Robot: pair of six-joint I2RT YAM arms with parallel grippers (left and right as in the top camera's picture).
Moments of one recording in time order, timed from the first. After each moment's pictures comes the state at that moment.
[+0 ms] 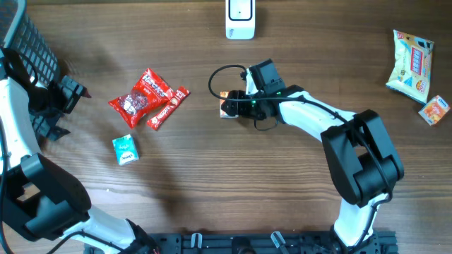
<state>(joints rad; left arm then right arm) 0.53 1.81 1.60 -1.28 0.21 -0.47 0.46 1.99 1.17 -0.23 -0.42 0.55</state>
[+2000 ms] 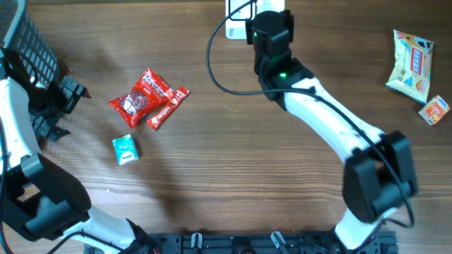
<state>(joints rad) 0.53 1.81 1.60 -1.28 0.21 -0.47 0.50 1.90 1.42 0.21 0.58 -0.03</state>
